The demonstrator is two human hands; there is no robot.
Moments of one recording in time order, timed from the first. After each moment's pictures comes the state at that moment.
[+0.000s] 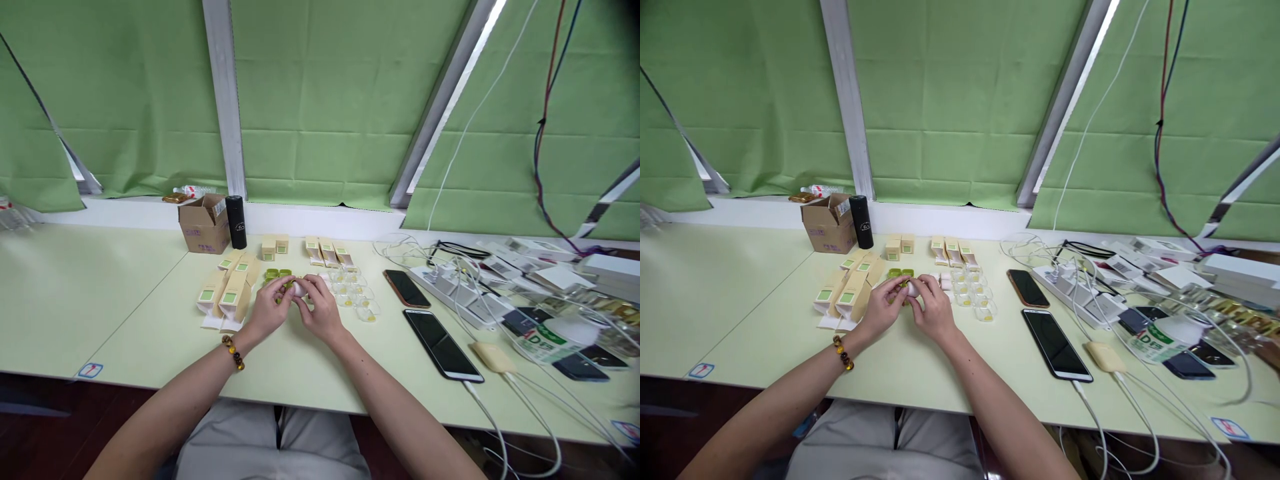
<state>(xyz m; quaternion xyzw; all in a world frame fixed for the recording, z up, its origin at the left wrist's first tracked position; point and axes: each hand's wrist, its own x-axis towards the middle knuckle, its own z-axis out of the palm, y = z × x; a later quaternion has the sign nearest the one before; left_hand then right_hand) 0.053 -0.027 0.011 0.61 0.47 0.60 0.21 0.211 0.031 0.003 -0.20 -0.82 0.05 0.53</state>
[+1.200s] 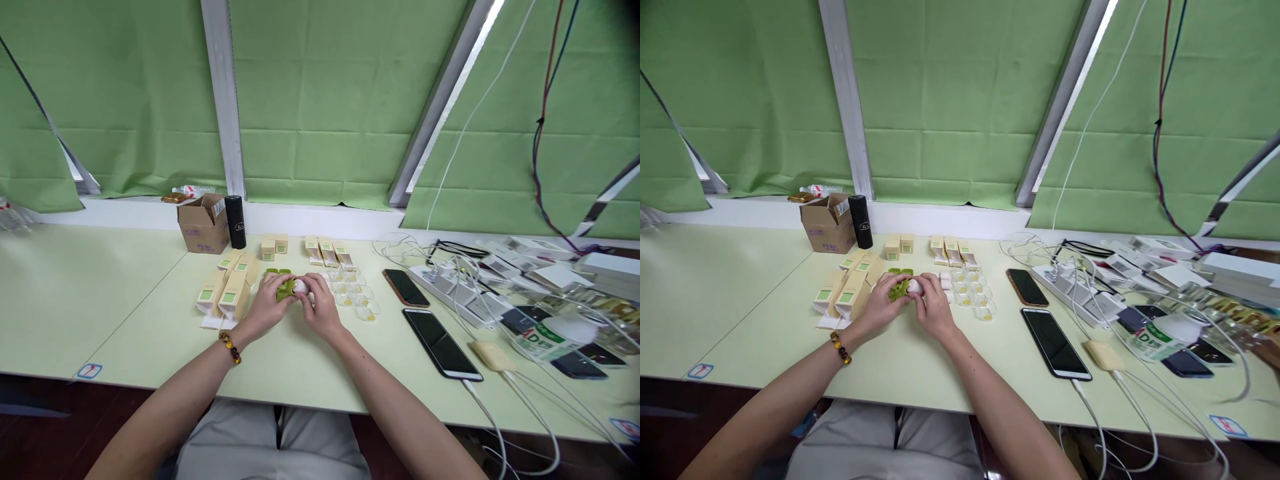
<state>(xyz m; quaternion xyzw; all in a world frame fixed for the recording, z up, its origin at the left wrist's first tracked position) 0.042 -0.024 0.019 0.66 0.50 0.54 0.16 0.211 0.036 0.000 -0.23 -0.81 0.13 0.52</state>
